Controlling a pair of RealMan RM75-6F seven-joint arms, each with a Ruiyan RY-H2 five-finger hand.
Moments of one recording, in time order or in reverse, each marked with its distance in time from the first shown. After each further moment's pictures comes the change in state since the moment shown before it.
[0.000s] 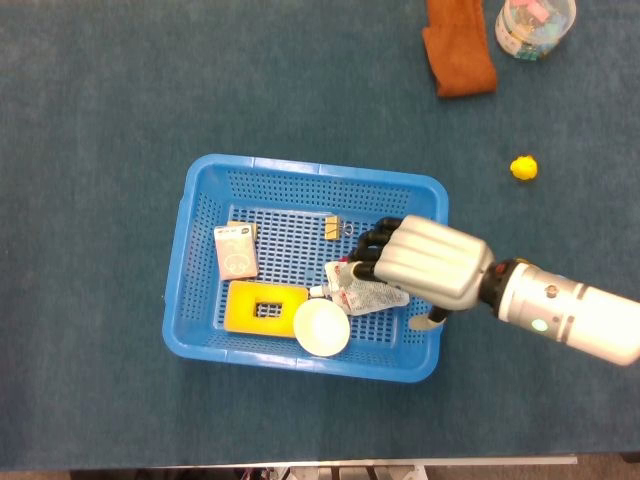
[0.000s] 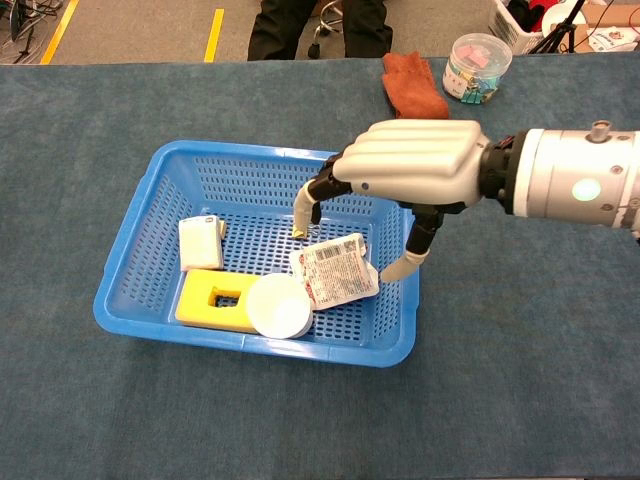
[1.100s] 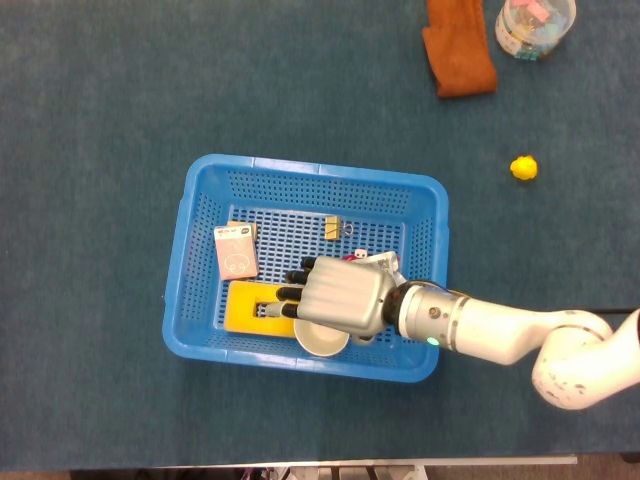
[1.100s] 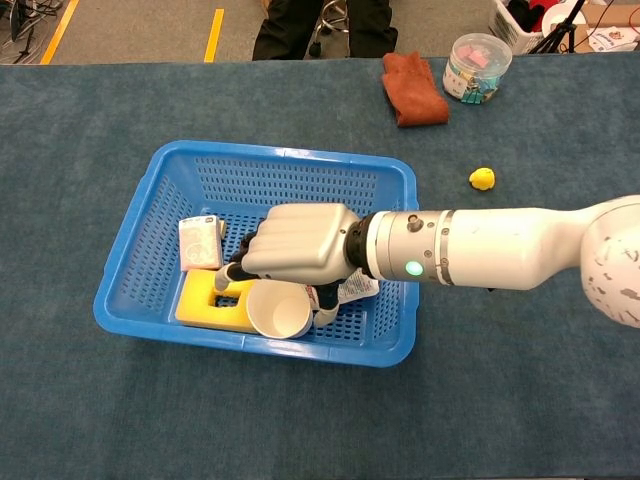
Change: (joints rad) left arm 0.078 0.018 0.003 0.002 0.012 0.096 -0.032; right arm 0.244 -0.398 -0.092 0.239 0.297 -0.020 -0.406
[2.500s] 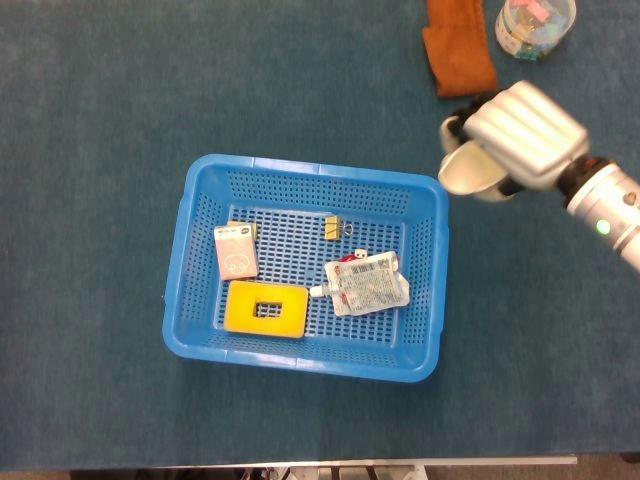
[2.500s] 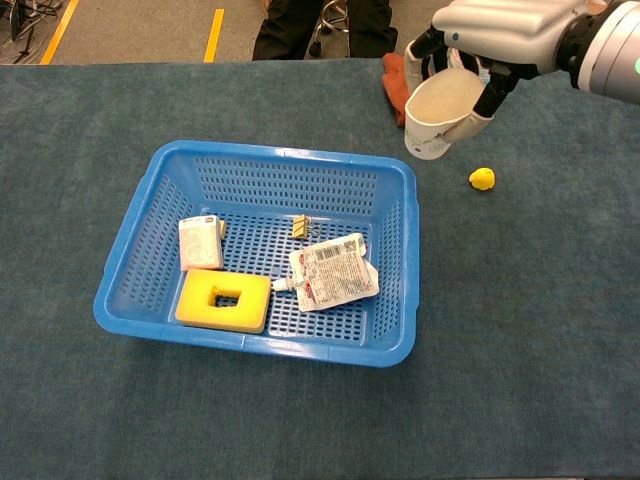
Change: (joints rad) left arm -0.031 -0.010 -0.016 0.023 0.005 -0.063 -0.015; right arm -0.195 0.481 0.033 -0.055 0.043 0.257 0.302
